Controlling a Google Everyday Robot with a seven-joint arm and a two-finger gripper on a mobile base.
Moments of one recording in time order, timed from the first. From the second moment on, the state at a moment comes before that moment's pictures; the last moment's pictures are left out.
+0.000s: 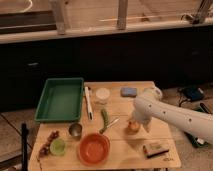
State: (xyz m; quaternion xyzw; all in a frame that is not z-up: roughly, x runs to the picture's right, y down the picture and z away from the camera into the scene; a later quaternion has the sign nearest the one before) arm 0.192 0.206 0.789 -0.28 -0.15 -0.46 0.83
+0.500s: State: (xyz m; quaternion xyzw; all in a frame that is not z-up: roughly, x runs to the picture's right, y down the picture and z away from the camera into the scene) arm 0.196 0.203 0.788 -0.28 -0.15 -0.46 0.83
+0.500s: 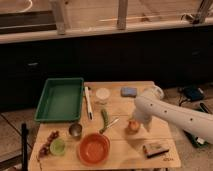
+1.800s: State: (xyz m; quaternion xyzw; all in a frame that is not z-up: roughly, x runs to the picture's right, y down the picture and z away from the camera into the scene) arm 0.206 0.196 0.788 -0.28 -0.17 -0.46 0.83
